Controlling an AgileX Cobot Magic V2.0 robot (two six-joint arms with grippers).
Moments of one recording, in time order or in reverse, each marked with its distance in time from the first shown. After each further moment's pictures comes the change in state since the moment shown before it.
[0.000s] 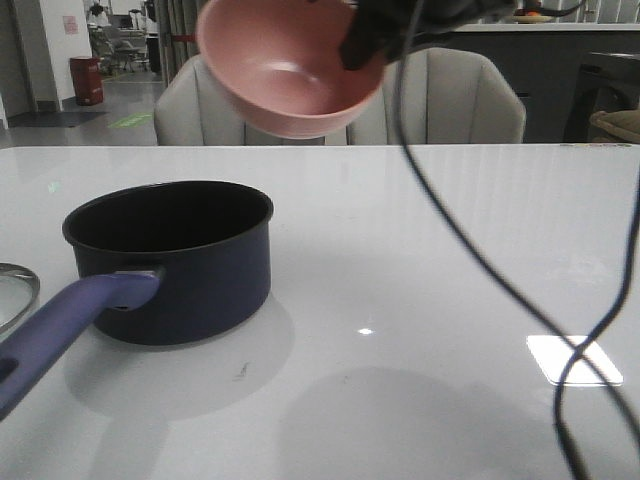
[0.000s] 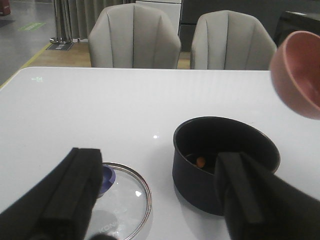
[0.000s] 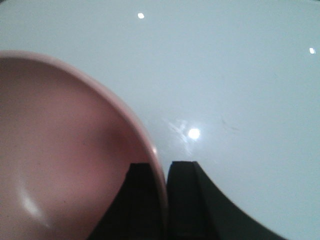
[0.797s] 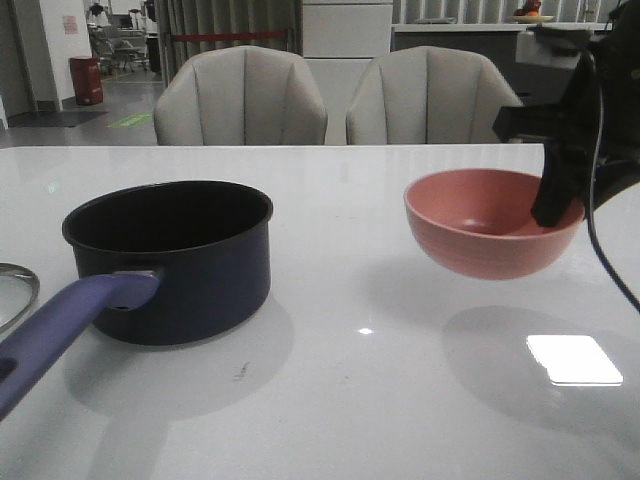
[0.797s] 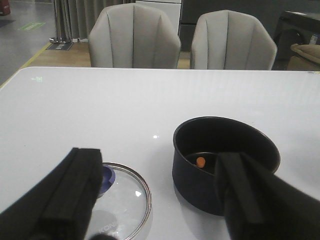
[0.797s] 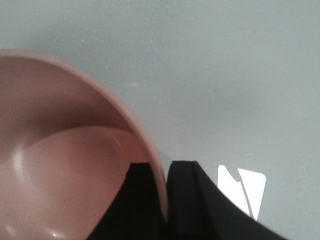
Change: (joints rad) left arm 0.000 0.000 0.000 0.000 0.000 0.000; right arm -0.324 0.189 -0.008 0.020 0.450 0.013
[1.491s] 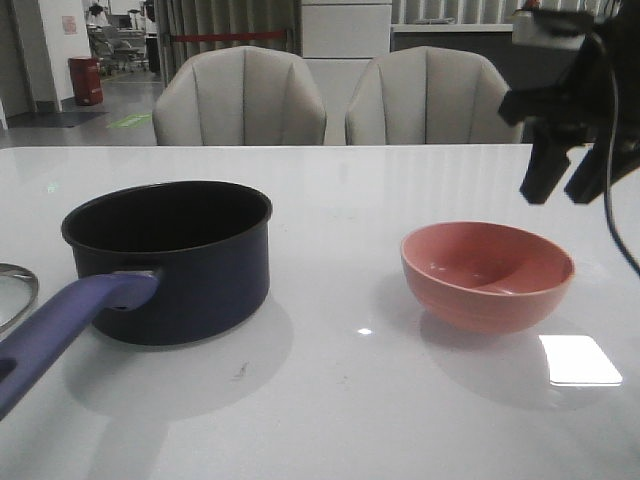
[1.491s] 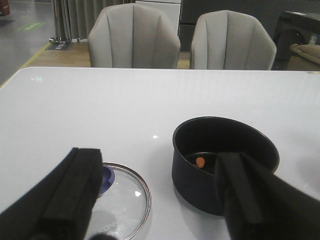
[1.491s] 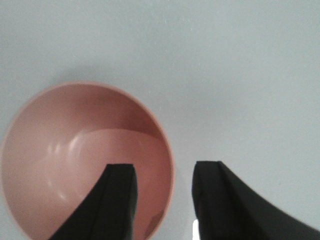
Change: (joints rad) left arm 0.000 0.000 0.000 0.000 0.000 0.000; right arm 0.000 -0.109 -0.002 0.001 0.002 -0.119
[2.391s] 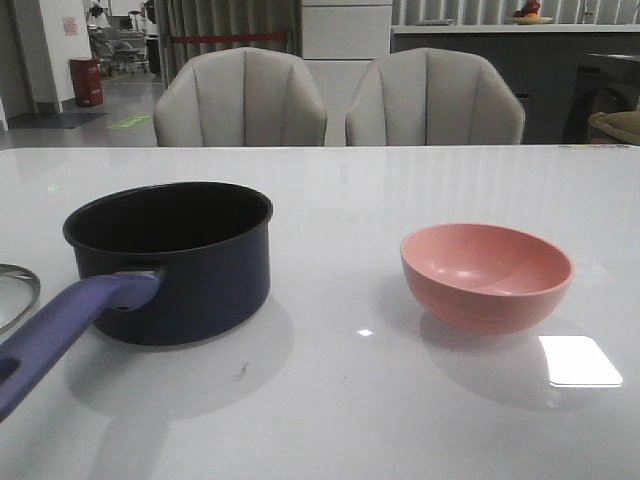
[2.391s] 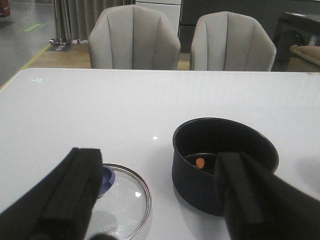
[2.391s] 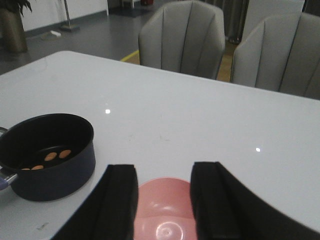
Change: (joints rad) left arm 0.000 0.000 0.000 0.000 -0.001 0.000; right arm 0.243 -1.172 0.810 0.031 -0.615 -0.057
